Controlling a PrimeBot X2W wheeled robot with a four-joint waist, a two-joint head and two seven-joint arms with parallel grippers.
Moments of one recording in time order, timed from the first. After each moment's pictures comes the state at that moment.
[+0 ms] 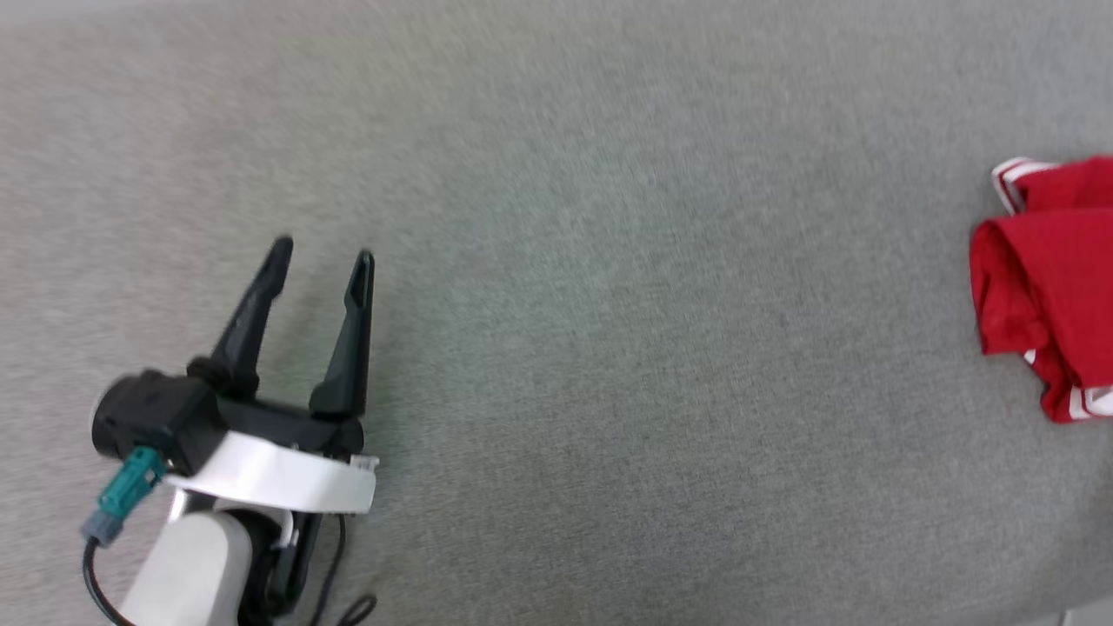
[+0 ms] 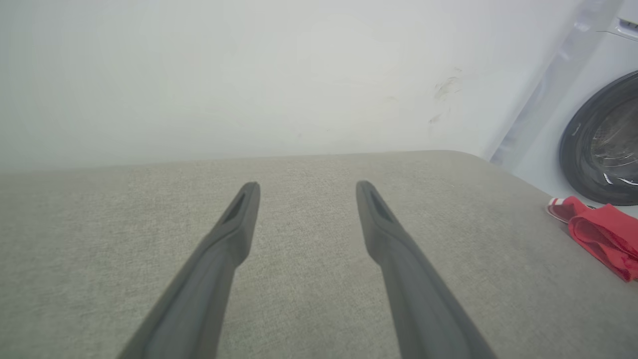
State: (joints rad) left arm -0.23 0.34 -0.22 -0.12 -0.42 -0.01 -0.23; right arm -0.56 -0.35 -0.59 0.56 0.00 0.13 -0.13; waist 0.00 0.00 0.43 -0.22
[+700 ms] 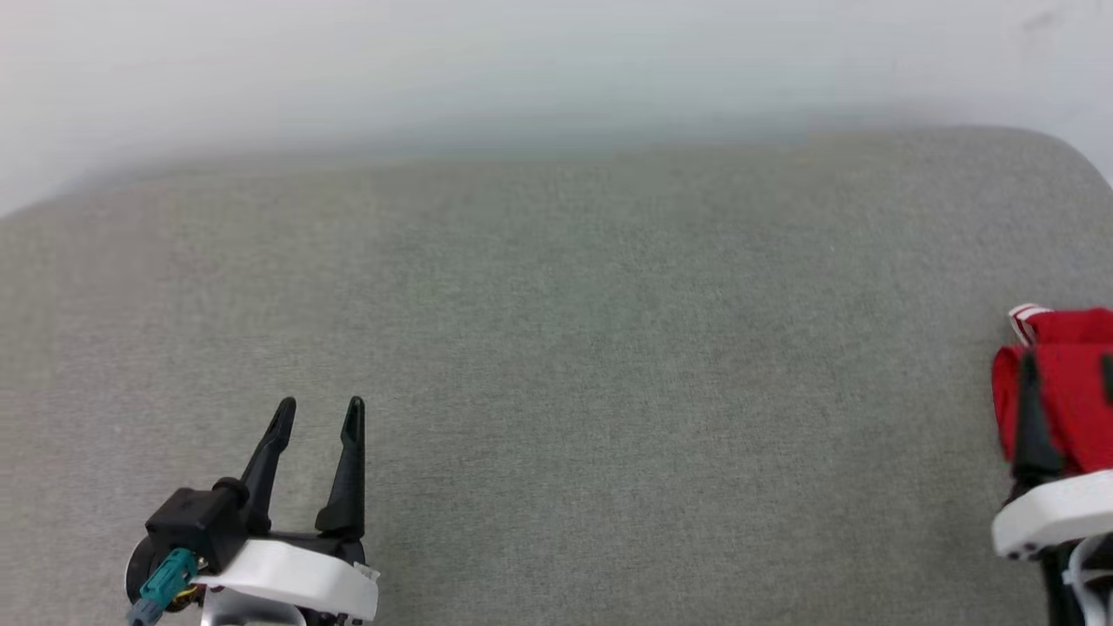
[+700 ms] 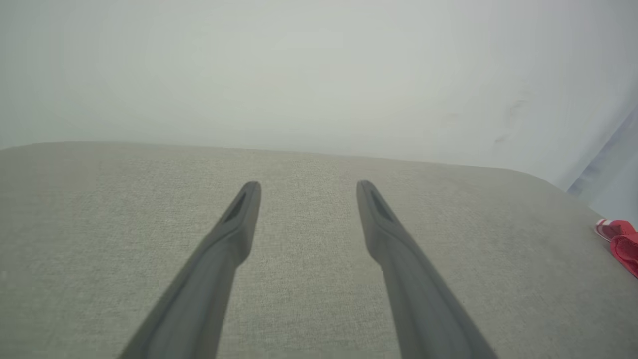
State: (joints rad) left arm -0.02 0.26 -0.19 0.02 -0.44 0.02 -0.26; right arm -0.14 -0.10 -0.31 0.14 0.06 0.13 -0.12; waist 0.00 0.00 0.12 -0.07
